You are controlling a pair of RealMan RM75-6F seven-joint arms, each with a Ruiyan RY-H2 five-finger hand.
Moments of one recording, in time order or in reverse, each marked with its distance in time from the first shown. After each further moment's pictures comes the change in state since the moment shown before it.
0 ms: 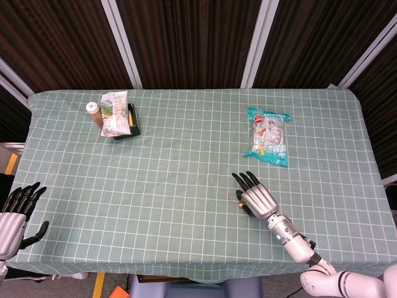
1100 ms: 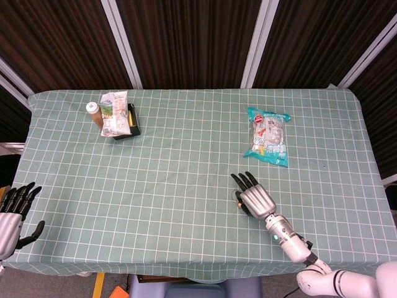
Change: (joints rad) left arm 0.009 0.004 -0.008 0.001 -0.026 -0.006 0.009; right arm 0.020 -0.034 -0.025 0.029 0.039 0.022 -0.026
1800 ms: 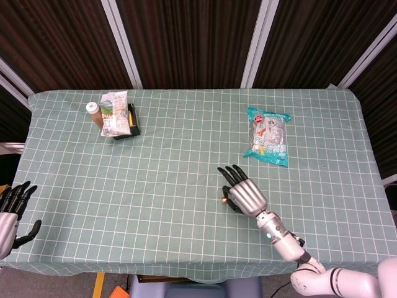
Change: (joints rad) left arm 0.008 0.005 -0.008 0.001 -0.008 0.009 0.000; right arm 0.015 0.050 0.040 -0.143 -0.039 0.084 0.057
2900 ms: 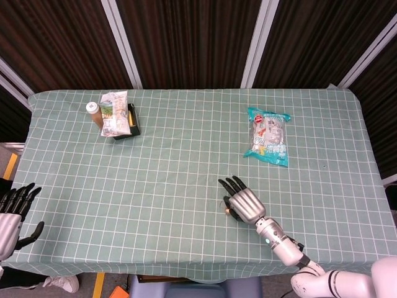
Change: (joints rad) left arm -0.006 0.001 0.011 0.004 0.021 -0.018 -0.007; right arm 0.020 -0.056 -0.061 0.061 0.046 -0.080 -0.039
